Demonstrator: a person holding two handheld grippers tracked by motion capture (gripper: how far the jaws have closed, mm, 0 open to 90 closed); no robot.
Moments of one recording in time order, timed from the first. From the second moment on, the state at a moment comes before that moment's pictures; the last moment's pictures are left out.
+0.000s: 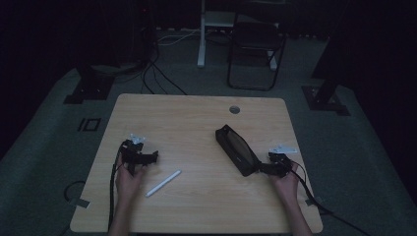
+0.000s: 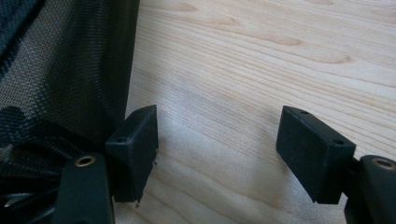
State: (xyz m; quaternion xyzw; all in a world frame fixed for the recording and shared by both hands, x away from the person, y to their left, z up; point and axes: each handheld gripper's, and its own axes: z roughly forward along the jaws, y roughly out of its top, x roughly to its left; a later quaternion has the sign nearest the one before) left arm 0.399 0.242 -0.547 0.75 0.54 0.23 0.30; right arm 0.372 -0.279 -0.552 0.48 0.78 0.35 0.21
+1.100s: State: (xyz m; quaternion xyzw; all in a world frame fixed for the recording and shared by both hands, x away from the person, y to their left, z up) left arm 0.378 0.253 -0.538 0.78 0.53 0.19 0.27; right arm 0.371 -0.279 -0.552 0.48 0.78 0.35 0.21
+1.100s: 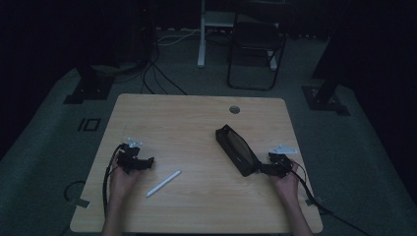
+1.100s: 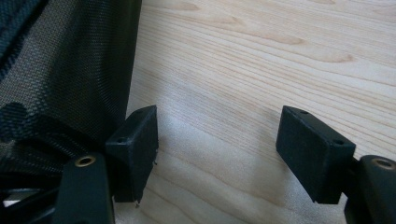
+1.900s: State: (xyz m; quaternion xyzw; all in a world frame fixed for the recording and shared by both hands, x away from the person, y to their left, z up) left arm 0.352 0.264 -0.545 0.79 0.49 0.20 0.31; right arm 0.365 -0.283 -0.549 0.49 0.77 0.36 0.20
